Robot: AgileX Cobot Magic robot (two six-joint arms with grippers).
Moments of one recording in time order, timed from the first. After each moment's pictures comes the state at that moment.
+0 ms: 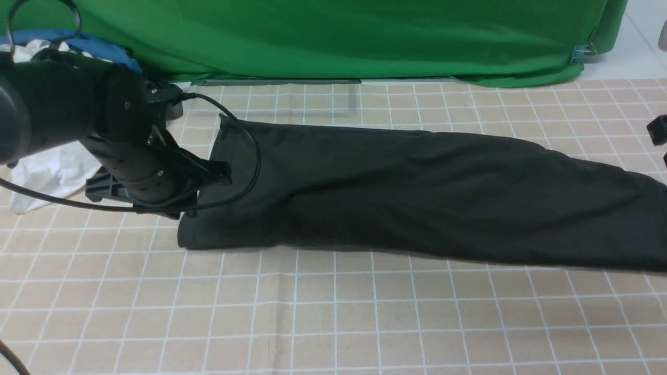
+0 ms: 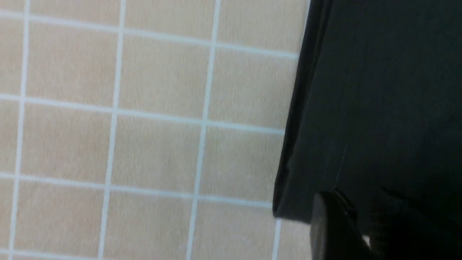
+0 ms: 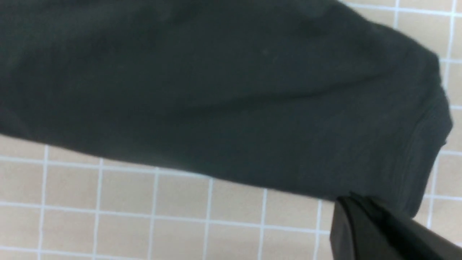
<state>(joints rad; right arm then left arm) -0.08 1.49 -1.25 0.06 1.02 -0.13 -0.18 1.71 -1.15 0.14 0.72 -0.40</state>
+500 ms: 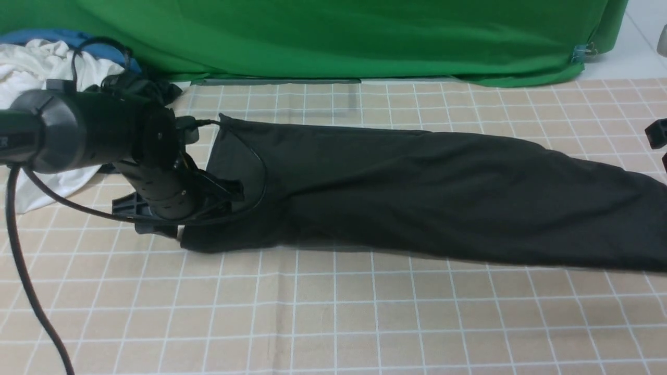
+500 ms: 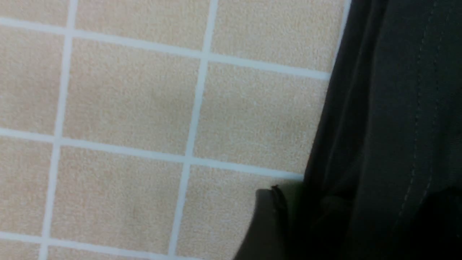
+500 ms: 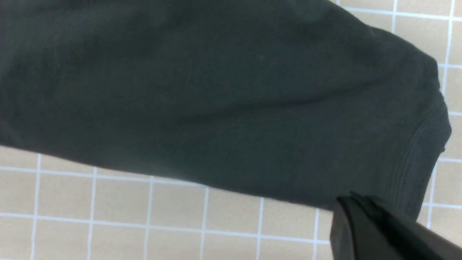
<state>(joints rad) -0.08 1.49 -1.24 0.06 0.99 -0.13 -0.18 1.87 -1.15 0.12 0.63 -0.44</state>
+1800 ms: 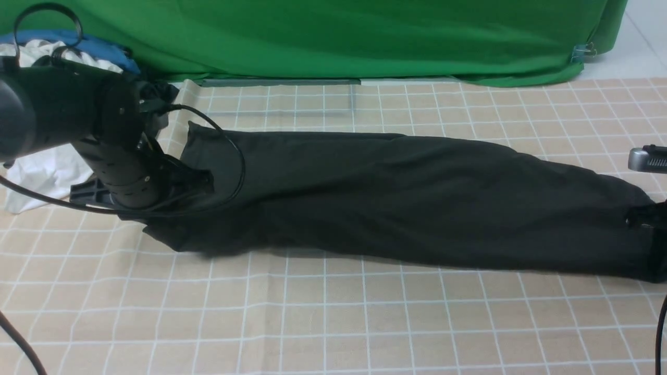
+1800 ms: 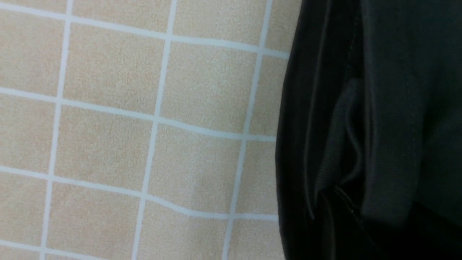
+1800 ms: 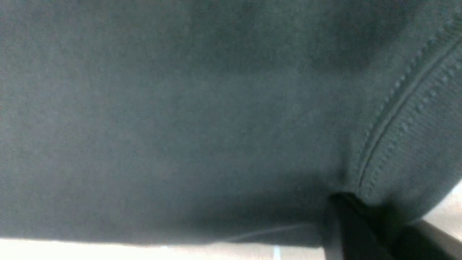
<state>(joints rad) -0.24 1.93 -1.24 0.06 1.03 -0.14 -0.13 1.76 -1.16 0.17 0.78 -0.39</state>
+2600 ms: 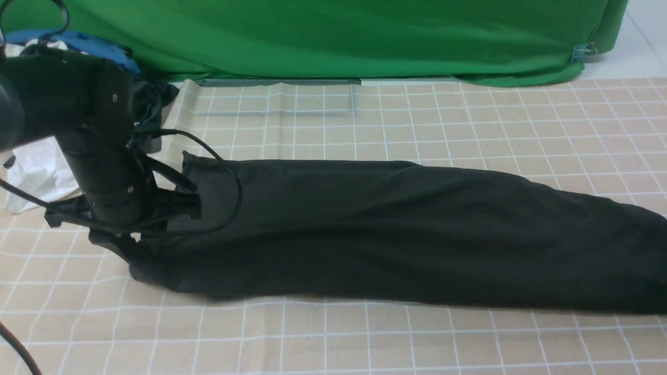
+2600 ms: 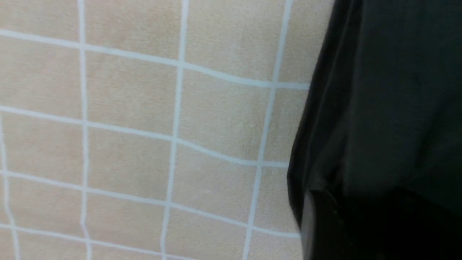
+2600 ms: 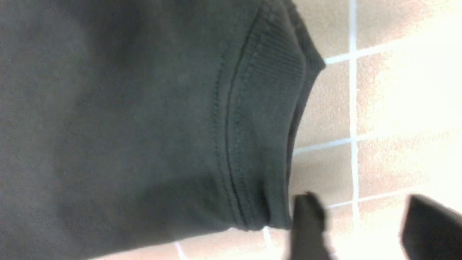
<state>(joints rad) -0.33 1.86 -1.24 -0.09 1.16 0.01 -0.13 1.73 -1.21 0.14 1.07 -0.33</state>
